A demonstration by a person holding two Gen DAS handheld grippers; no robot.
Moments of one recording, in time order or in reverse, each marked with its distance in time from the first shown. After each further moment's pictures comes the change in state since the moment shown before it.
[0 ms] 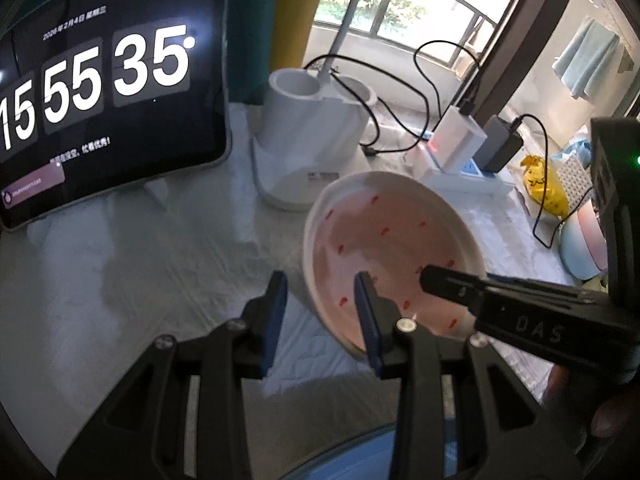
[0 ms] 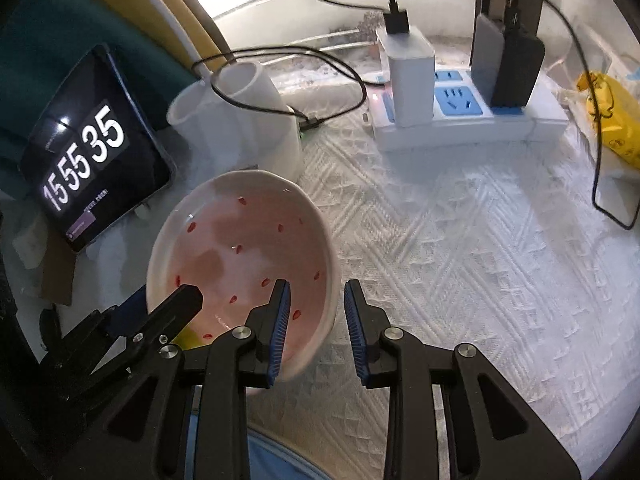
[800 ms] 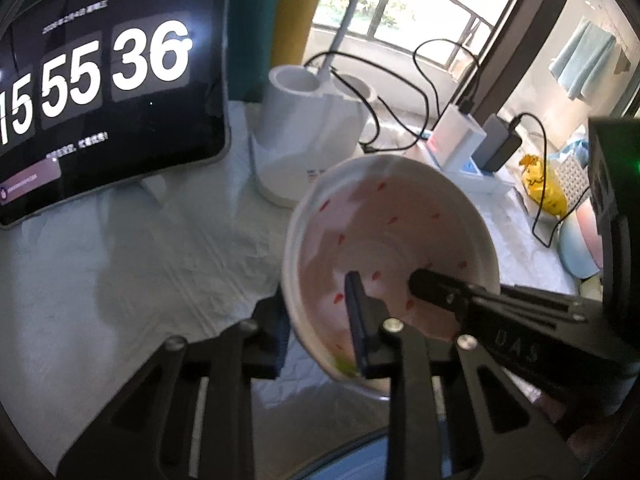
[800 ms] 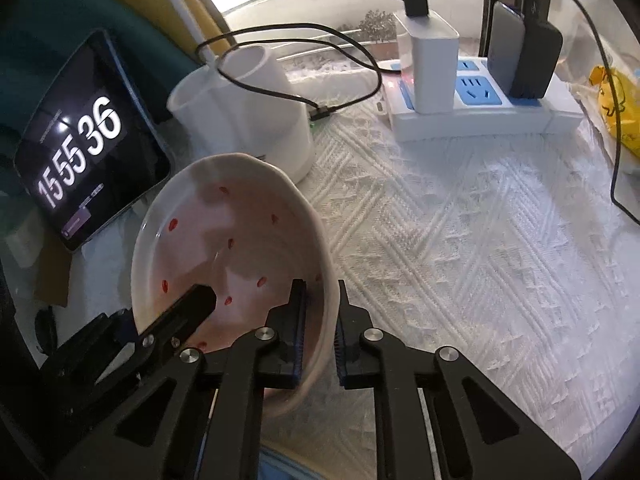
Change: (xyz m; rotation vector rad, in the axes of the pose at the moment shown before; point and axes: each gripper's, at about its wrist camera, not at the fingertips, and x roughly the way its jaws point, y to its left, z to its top) left arm -0.003 0.003 -0.004 0.000 -0.022 -0.016; right arm 0.009 0.013 -0.013 -0.020 -0.039 -0.010
